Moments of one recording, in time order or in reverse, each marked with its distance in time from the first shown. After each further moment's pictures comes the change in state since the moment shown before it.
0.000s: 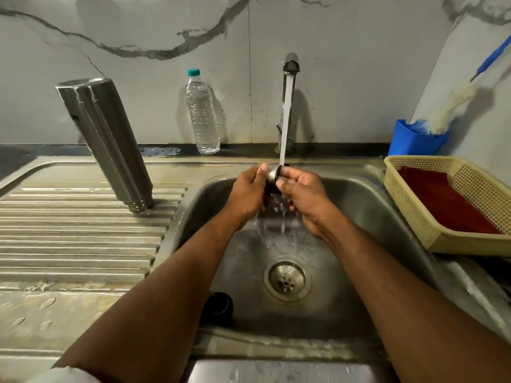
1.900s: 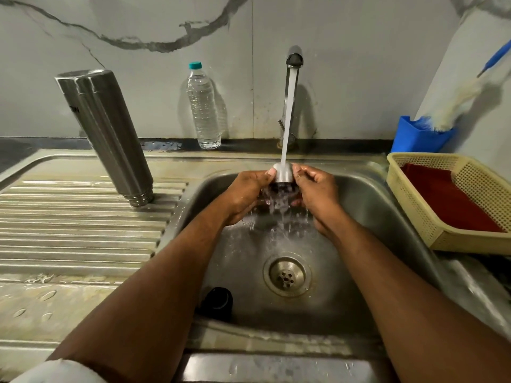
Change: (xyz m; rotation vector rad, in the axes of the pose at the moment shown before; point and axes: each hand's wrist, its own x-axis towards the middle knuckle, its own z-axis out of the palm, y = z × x) left_hand 0.001 0.002 -0.014 -0.245 -0.250 -0.224; right_hand 0.014 0.019 -0.016 -0.088 0.247 -0.022
